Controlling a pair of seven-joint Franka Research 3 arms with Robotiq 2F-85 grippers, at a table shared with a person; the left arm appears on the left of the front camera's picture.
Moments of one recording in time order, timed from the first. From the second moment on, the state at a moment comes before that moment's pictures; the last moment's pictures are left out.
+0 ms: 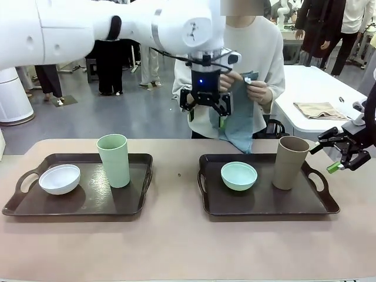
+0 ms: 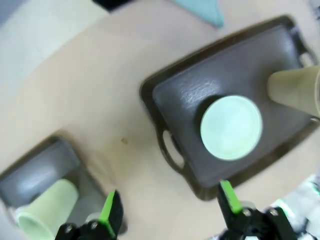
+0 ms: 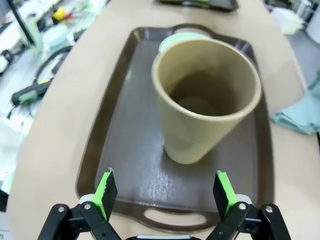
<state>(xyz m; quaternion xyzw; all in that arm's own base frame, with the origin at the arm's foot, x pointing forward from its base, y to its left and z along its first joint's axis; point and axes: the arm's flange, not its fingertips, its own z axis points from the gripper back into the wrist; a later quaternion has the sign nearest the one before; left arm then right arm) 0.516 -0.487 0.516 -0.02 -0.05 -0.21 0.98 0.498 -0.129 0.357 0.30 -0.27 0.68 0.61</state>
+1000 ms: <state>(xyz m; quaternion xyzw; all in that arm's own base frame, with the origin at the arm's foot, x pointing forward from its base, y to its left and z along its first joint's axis) 0.500 -0.522 0.449 -0.01 -0.02 -0.09 1.00 0.525 -0.089 0.326 0.31 -0.29 0.64 0.64</state>
